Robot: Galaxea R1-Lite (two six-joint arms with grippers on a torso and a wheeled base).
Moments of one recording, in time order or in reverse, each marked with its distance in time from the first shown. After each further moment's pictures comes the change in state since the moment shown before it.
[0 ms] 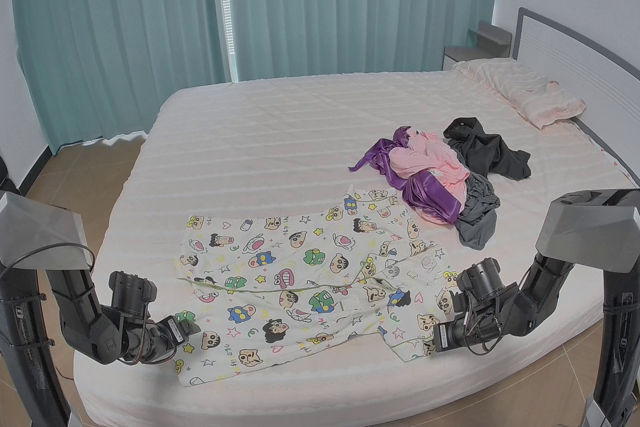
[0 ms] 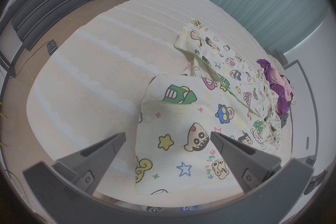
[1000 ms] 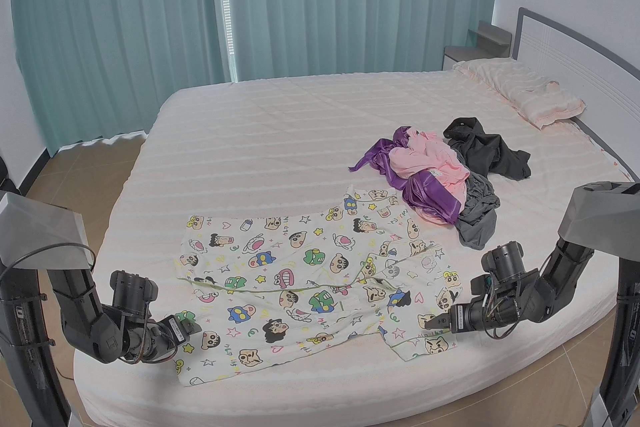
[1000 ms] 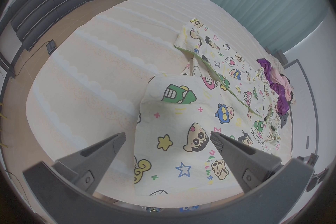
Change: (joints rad) left arm -0.001 0.005 -0.020 0.008 -0.002 0.000; right arm -0.111 -0.059 0.033 -0.041 0.113 -0.011
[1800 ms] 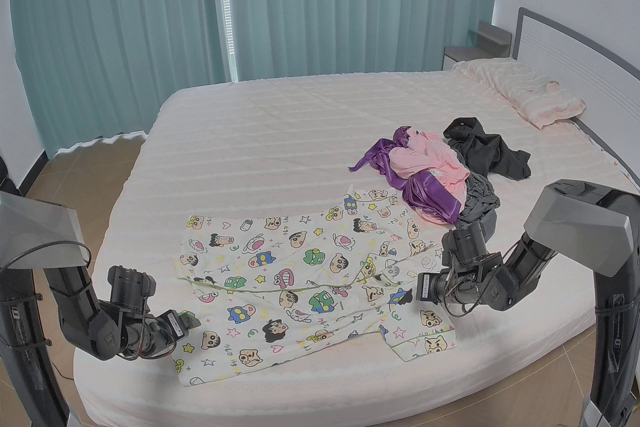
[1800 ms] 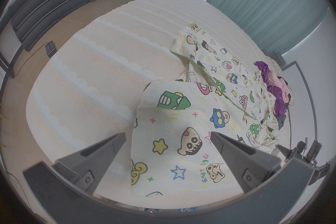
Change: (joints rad) left arm 0.003 -0.019 -0.010 0.006 -0.001 0.000; right arm 0.109 0.115 -0.305 -0.004 -0.217 0.145
